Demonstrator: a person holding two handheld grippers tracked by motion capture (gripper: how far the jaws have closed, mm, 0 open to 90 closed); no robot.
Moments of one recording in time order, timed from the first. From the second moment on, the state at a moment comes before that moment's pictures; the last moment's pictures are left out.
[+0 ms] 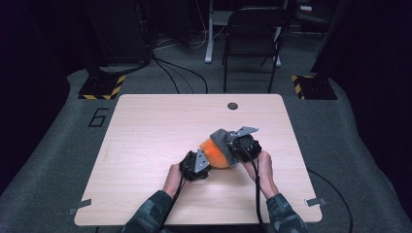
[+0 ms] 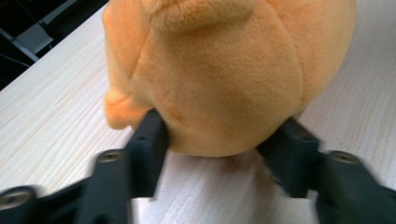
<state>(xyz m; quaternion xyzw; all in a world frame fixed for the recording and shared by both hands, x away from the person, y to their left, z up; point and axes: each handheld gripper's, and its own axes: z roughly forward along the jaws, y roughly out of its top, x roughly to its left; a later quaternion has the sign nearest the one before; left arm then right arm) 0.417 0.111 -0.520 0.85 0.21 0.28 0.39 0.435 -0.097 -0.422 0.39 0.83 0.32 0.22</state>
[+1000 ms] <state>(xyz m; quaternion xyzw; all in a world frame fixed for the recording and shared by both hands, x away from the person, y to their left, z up) 0.417 0.116 -0.524 0.84 0.20 0.29 0.41 0.451 -0.181 -0.462 0.50 0.80 0.25 0.24</state>
